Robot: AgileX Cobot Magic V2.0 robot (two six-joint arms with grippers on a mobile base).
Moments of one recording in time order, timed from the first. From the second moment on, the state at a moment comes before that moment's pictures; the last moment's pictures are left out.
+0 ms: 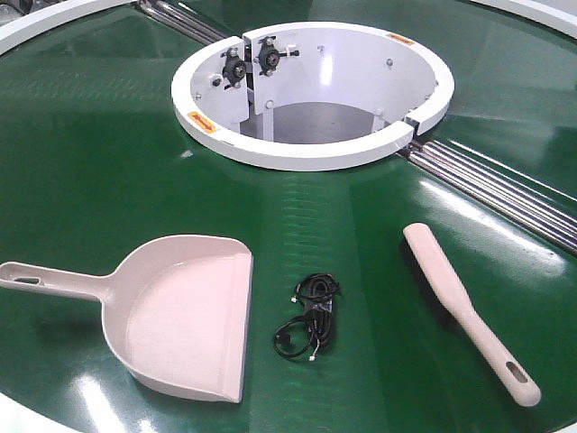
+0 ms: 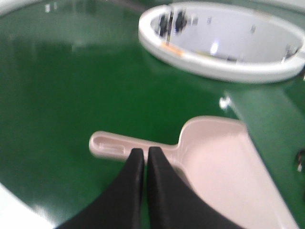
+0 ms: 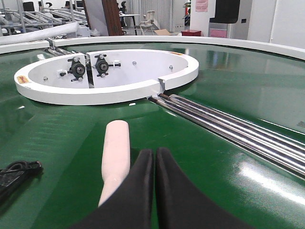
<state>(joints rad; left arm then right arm) -0.09 0.40 -0.43 0.02 0.51 -0.07 0.05 -0.01 0.03 -0.06 0.14 0.06</state>
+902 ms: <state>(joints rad) -0.09 0.46 -0.43 0.02 0.53 -0.02 0.05 -0.01 0.03 -0.06 0.14 0.06</state>
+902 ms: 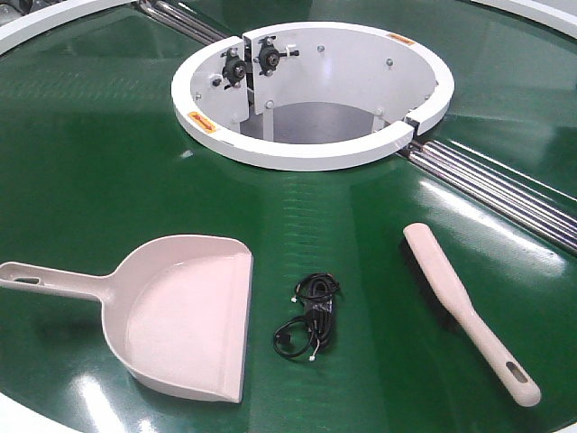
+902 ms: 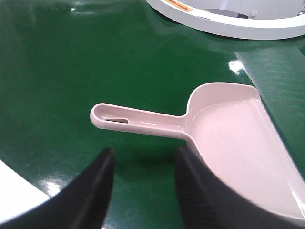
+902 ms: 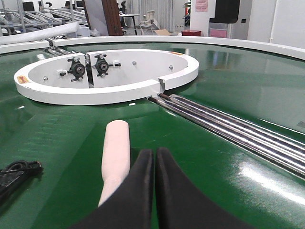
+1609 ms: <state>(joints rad) -0.09 0.54 -0.58 -0.01 0.57 -0.06 0.05 -0.01 0.03 -0.06 0.14 0.06</state>
